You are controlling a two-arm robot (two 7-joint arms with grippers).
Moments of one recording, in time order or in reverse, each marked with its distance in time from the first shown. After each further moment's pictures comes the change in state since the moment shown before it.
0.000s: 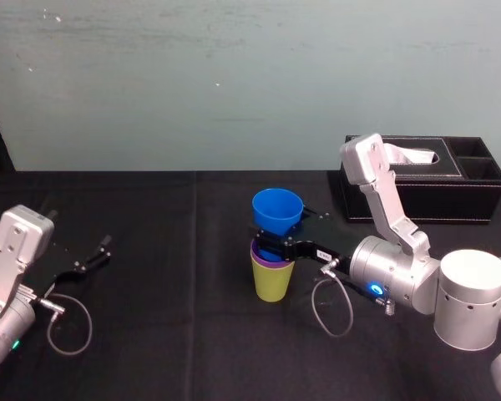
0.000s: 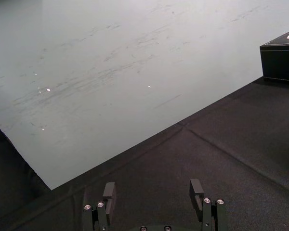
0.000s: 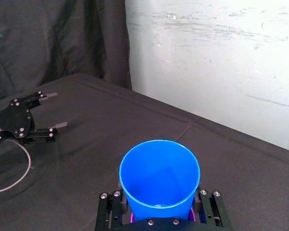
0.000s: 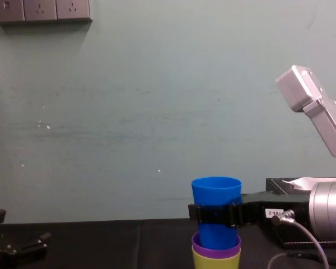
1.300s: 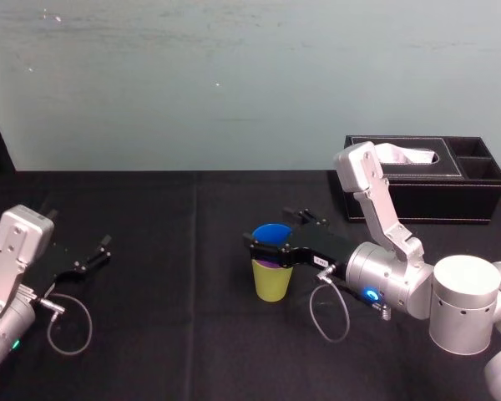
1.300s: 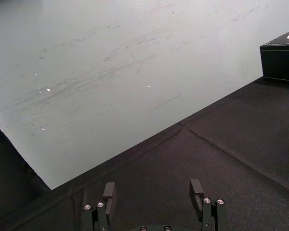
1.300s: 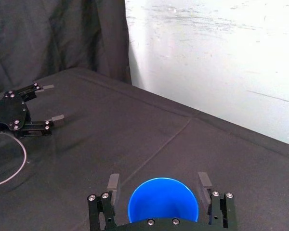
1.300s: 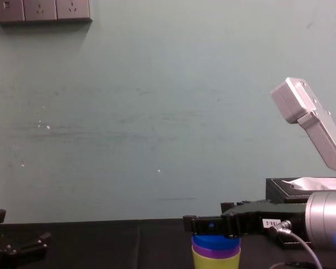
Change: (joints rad) left arm 0.000 0.000 0.000 0.000 0.000 0.000 0.000; right arm 0.001 -0.013 -0.009 0.033 -0.021 -0.017 0.002
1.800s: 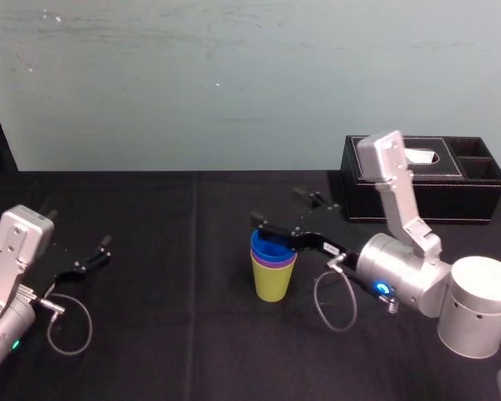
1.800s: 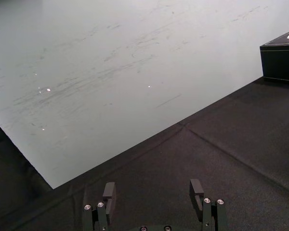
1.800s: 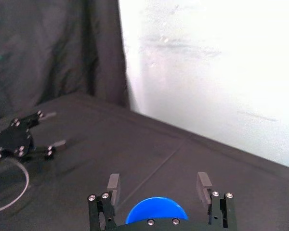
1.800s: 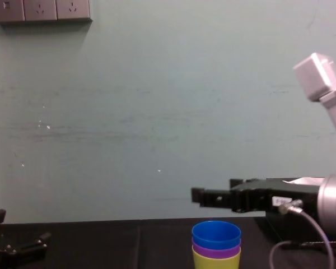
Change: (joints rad) left arm 0.000 0.000 0.000 0.000 0.000 0.000 0.000; right arm -0.043 0.000 0.054 -0.060 0.023 -0.053 -0.016
